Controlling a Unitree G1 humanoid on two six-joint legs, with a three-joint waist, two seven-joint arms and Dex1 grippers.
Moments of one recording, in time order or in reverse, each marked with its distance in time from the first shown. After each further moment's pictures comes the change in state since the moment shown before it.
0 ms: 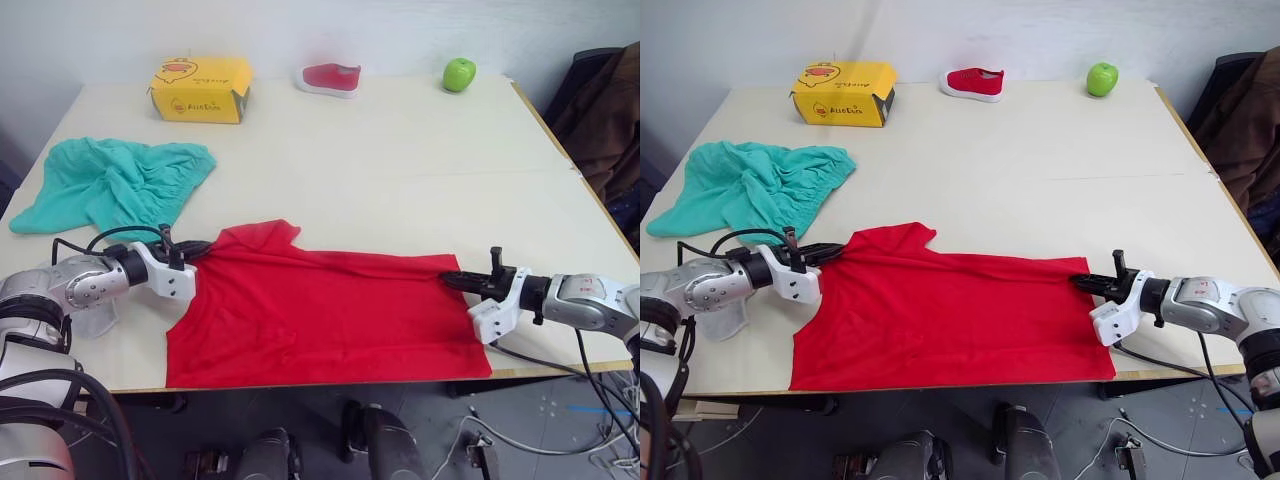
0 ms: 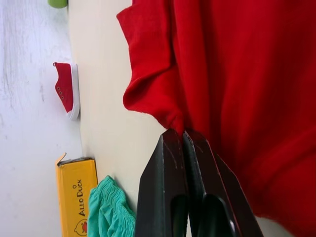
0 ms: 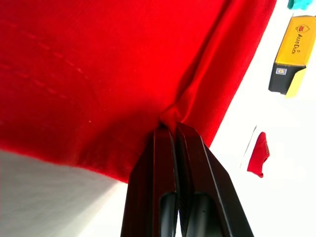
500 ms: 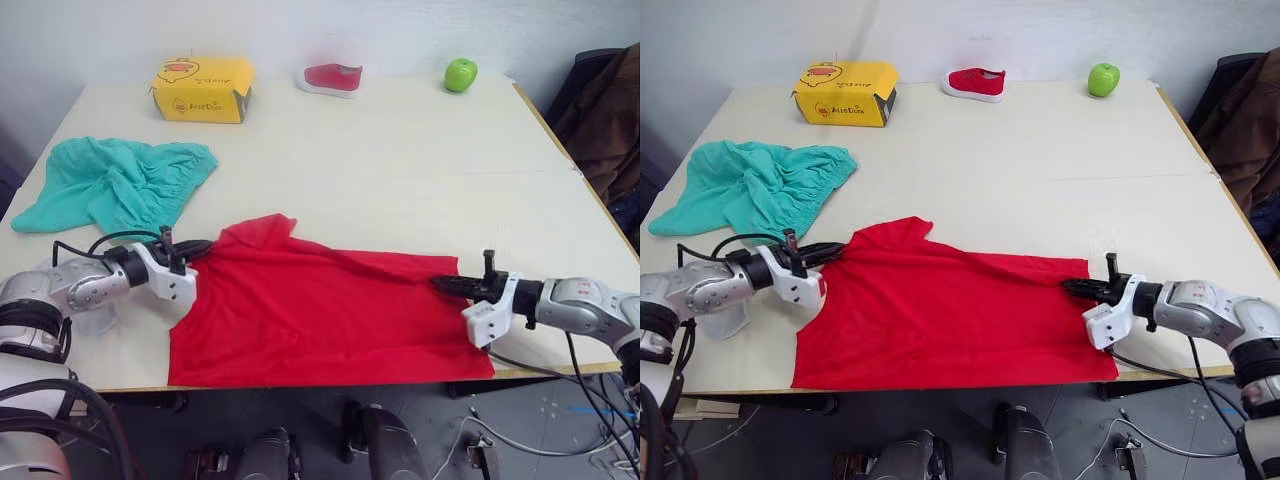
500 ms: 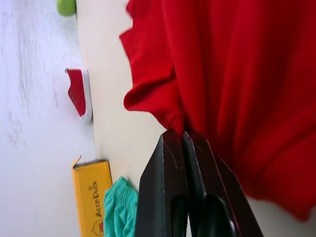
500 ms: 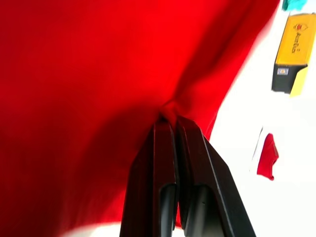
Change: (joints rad) left arm 0.032 0.013 0.043 -0.093 0.087 0.071 0.089; right arm 0.051 0.029 -0.054 -0.034 0.131 -0.002 0.158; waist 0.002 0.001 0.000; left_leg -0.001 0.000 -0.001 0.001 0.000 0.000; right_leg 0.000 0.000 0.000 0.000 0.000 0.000
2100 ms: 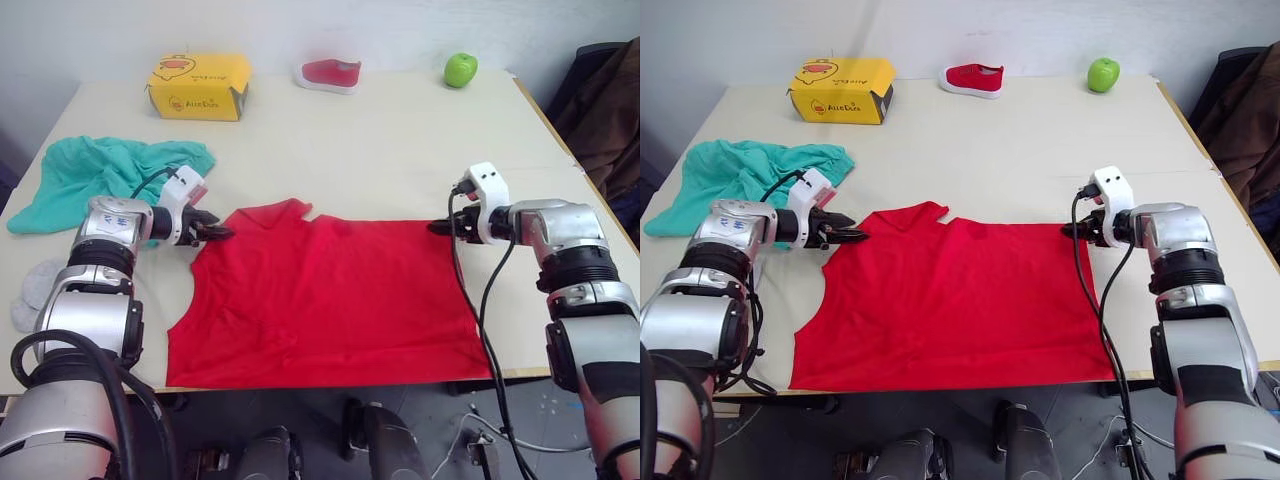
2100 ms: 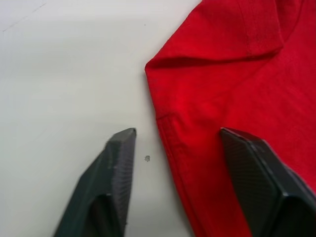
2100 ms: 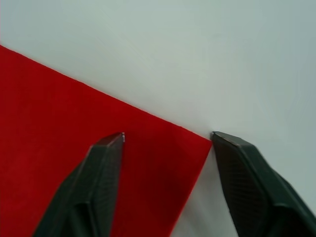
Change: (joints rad) left arm -0.309 -0.307 0.276 0.139 -0.857 1.341 -1.218; right arm -0.484 0.367 -0.172 0.175 0.926 1.816 0.612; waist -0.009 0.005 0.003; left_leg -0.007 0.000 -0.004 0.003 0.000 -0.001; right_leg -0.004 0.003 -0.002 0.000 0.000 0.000
